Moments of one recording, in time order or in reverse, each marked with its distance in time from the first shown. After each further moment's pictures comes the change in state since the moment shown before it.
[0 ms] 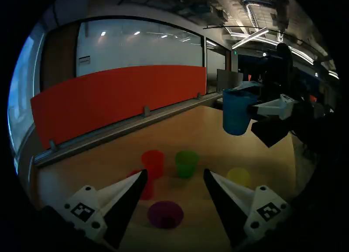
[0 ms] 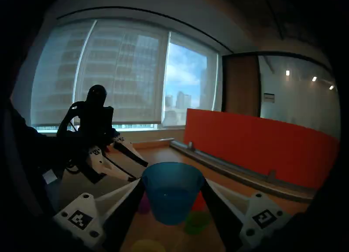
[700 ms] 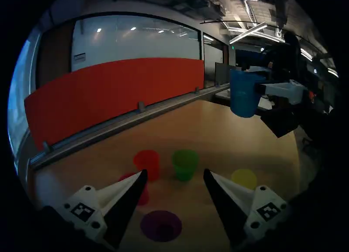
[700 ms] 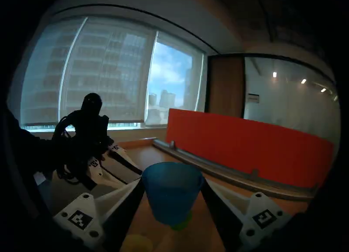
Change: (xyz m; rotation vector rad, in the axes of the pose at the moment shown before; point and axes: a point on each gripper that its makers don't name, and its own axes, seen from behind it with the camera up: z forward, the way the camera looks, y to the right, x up) left arm -0.008 0.010 0.047 -0.021 -0.042 0.017; right arm 0.007 0.034 -0.027 -0.143 -0.007 -0.007
